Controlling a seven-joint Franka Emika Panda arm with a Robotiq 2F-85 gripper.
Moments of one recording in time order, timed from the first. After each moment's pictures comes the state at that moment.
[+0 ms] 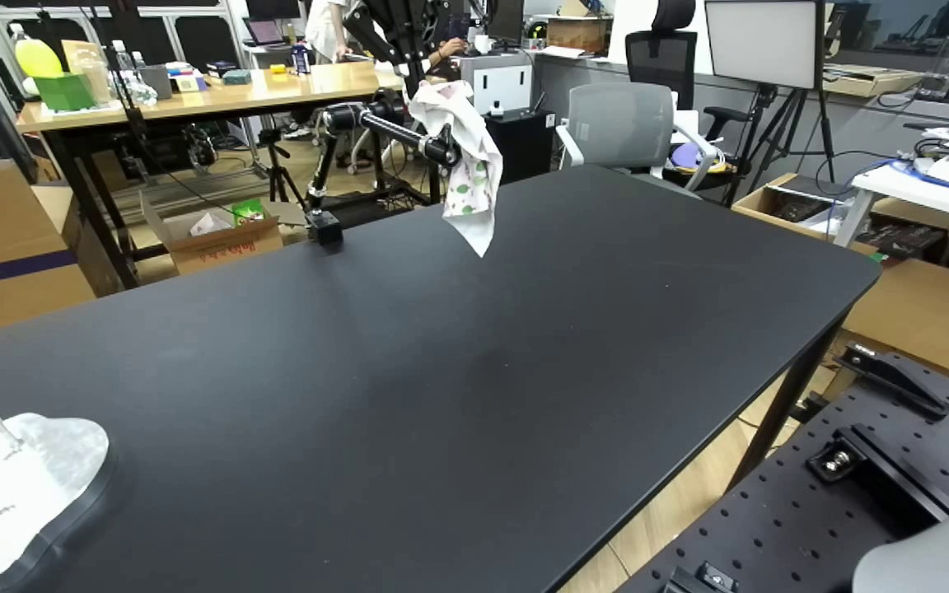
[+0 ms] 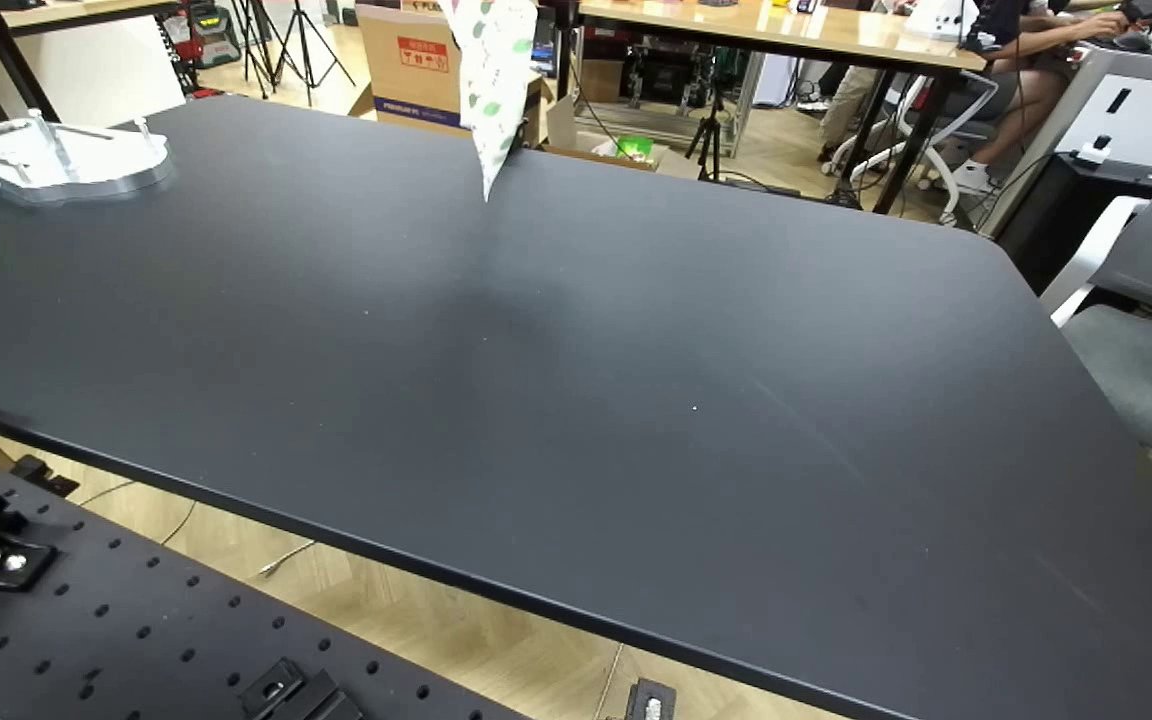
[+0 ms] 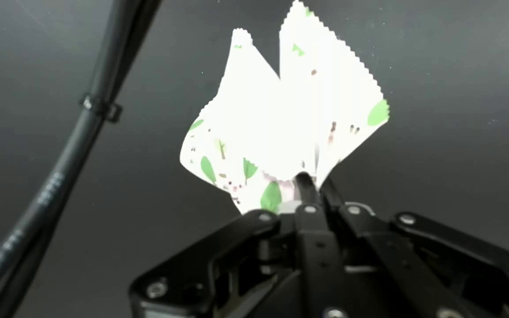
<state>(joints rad) 0.09 0.41 0.06 -1.51 -0.08 1.71 0.07</state>
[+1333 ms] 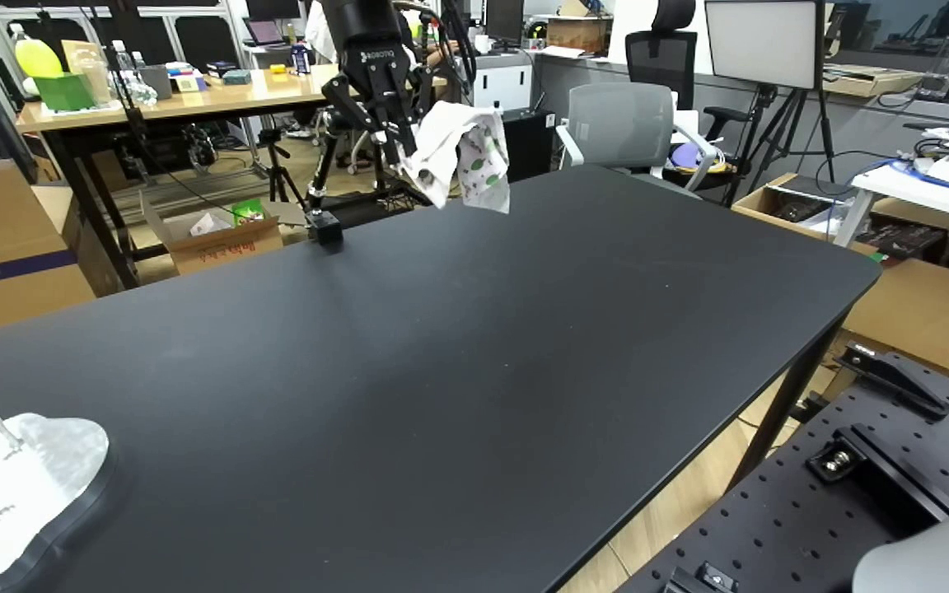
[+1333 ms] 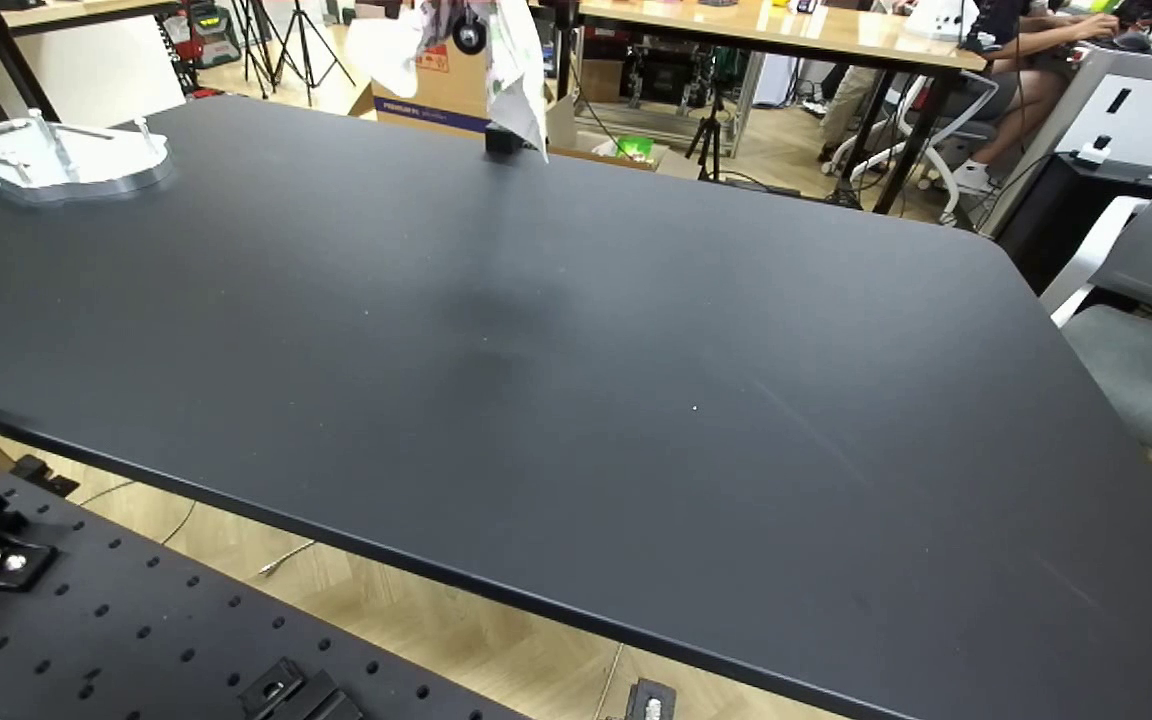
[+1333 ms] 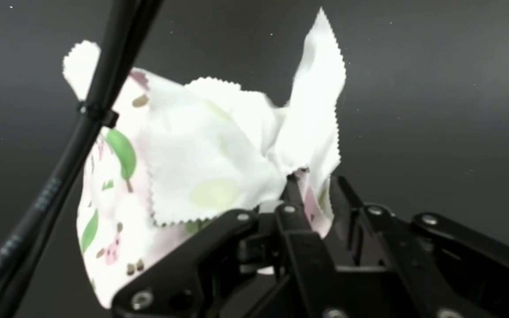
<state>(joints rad) 0.12 0.52 0.08 -1.49 -0.03 1.67 0.07</state>
